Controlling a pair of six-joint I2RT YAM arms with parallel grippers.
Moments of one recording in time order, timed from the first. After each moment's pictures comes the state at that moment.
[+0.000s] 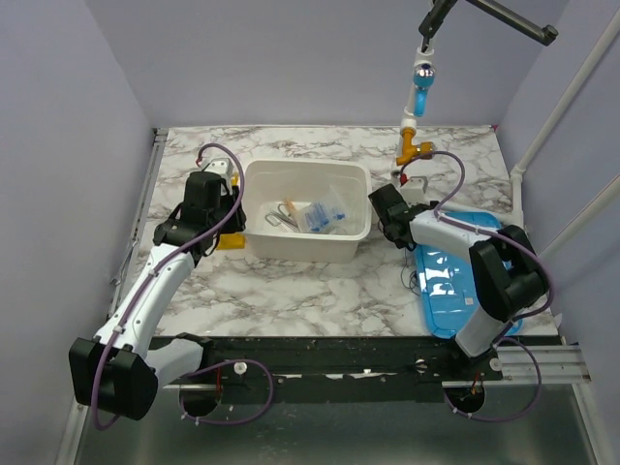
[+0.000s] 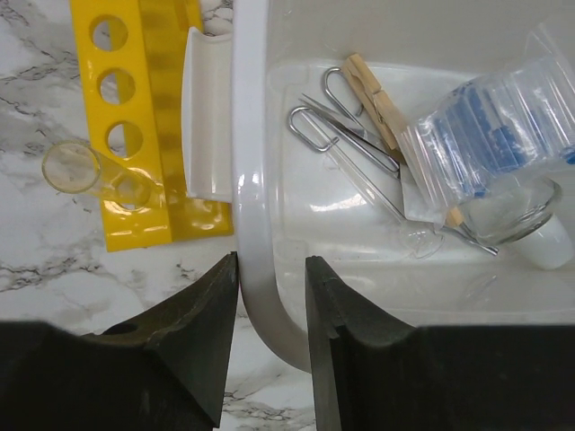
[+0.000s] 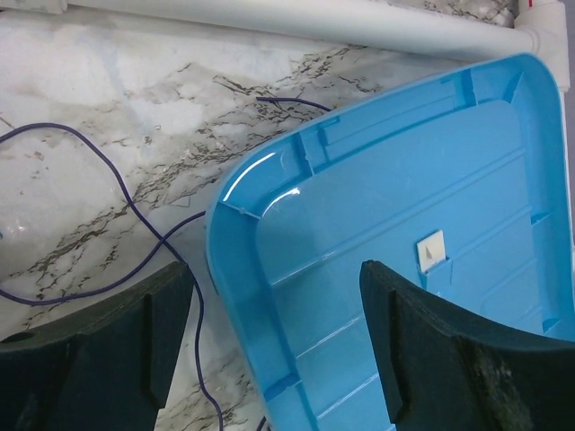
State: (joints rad) left arm -0.26 1.12 0.97 -0.51 -0.02 -0.27; right arm 0.49 1.69 1.01 -0.48 0.87 0.47
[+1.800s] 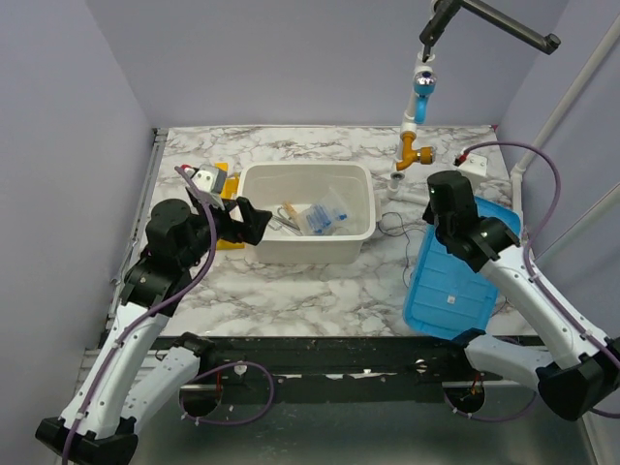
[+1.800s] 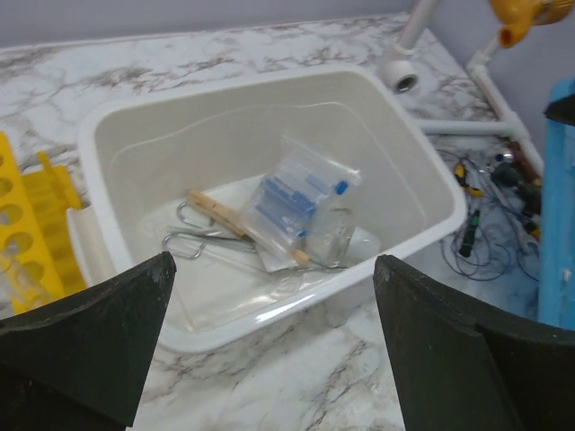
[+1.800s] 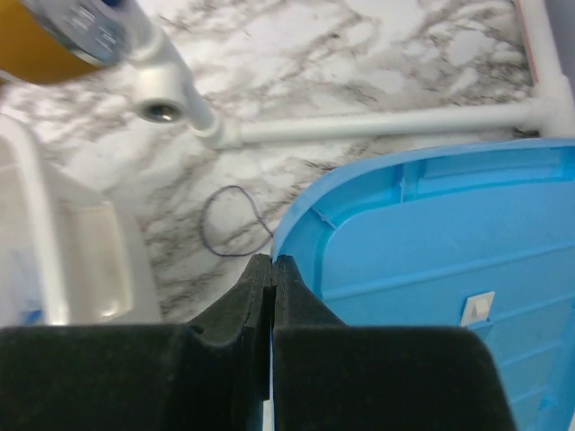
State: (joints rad) left arm -0.34 0.74 0.92 -0.38 0.16 -0.24; right arm 0.49 1.10 1.05 -0.61 0.69 0.49
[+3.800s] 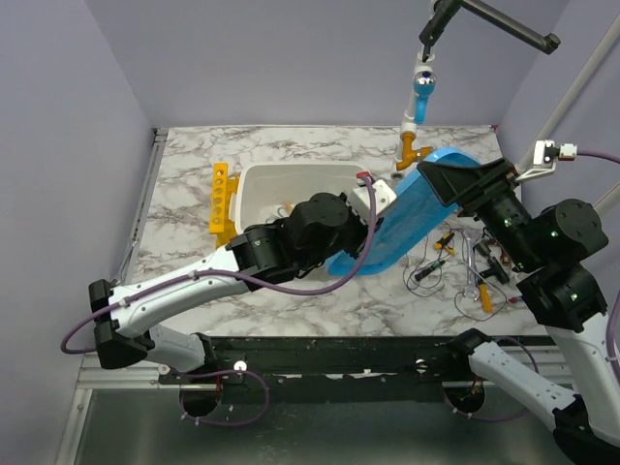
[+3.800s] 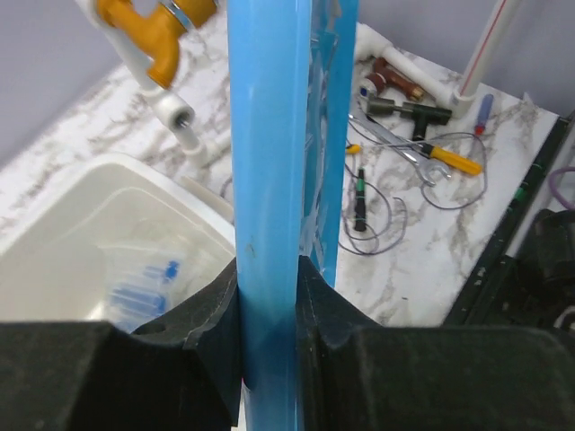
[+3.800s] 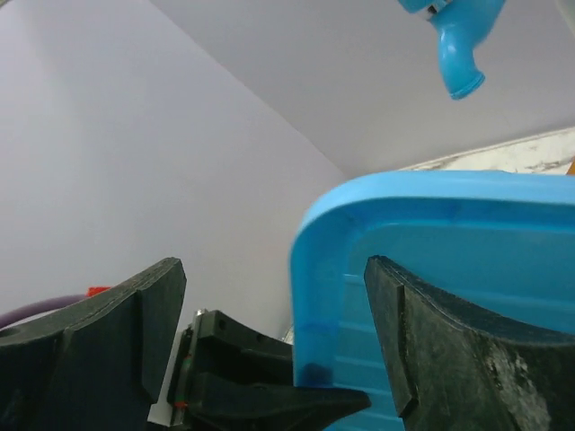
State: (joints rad) left arm -1.19 1.37 1.45 -0.38 -0.24 -0.04; right arm 0.49 0.76 1.23 -0.30 0.00 0.79
